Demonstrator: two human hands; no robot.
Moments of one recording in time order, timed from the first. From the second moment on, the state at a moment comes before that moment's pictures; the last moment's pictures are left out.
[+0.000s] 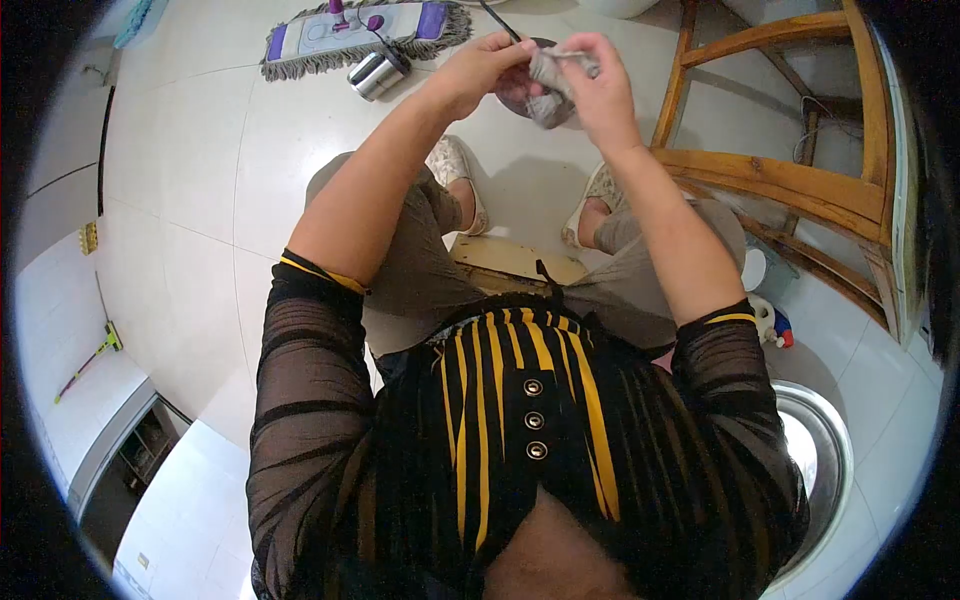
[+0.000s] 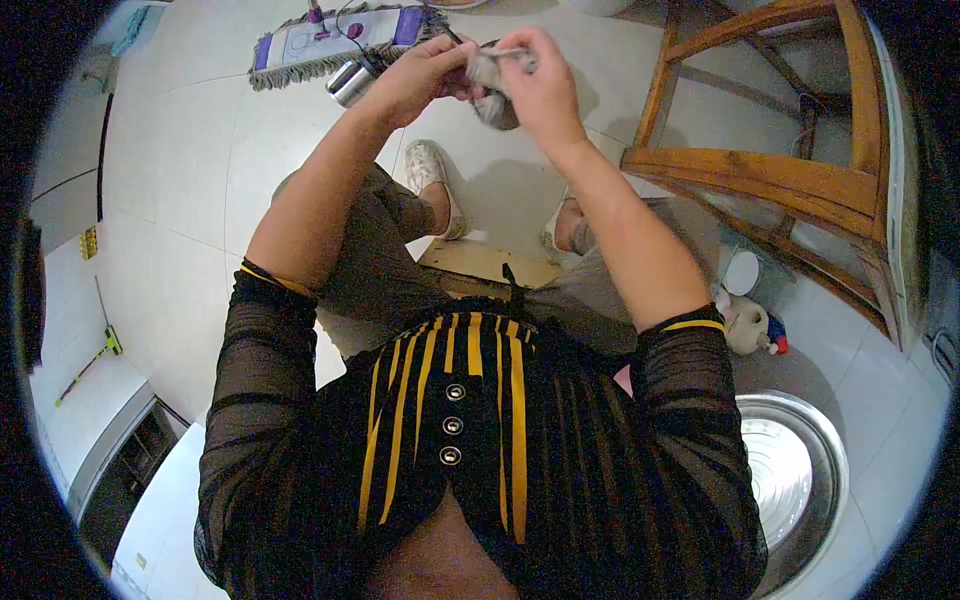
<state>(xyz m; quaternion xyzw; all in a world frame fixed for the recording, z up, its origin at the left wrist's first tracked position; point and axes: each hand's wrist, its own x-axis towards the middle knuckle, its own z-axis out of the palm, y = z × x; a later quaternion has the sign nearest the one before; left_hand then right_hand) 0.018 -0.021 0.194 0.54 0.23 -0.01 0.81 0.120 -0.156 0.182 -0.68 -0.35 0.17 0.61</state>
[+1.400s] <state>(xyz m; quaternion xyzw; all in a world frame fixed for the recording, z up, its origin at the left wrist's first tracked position) -0.062 0.140 0.120 0.42 0.60 0.37 0.57 0.204 -0.198 0.161 -0.48 0.04 0.23 0.84</state>
